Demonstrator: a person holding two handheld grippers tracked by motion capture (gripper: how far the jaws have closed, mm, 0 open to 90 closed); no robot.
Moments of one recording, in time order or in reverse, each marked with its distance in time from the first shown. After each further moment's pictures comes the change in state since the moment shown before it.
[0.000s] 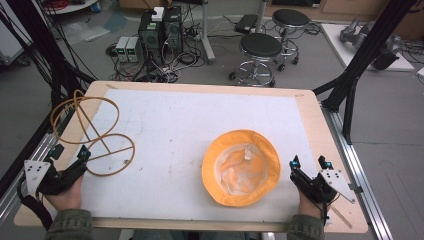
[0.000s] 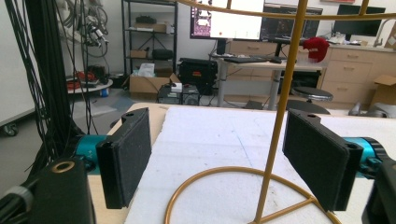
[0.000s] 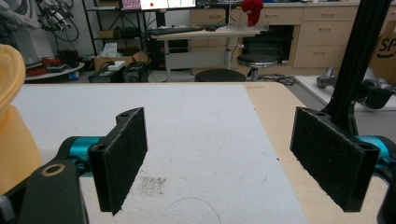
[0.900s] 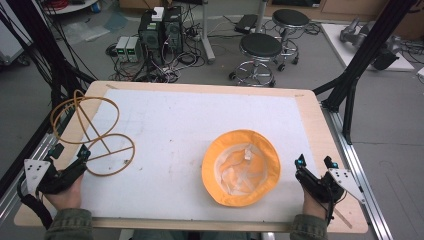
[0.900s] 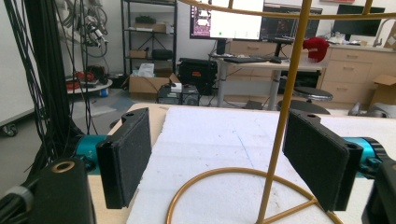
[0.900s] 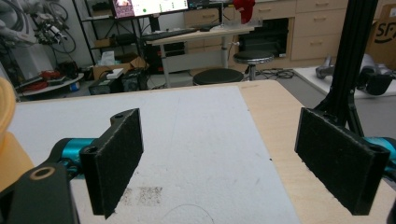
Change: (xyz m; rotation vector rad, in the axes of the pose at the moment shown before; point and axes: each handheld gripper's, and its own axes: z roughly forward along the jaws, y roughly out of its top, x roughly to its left) left arm 0.002 0.000 0.002 0.000 -0.003 0.001; right arm -0.009 0.010 -0.004 0.004 -0.014 0.083
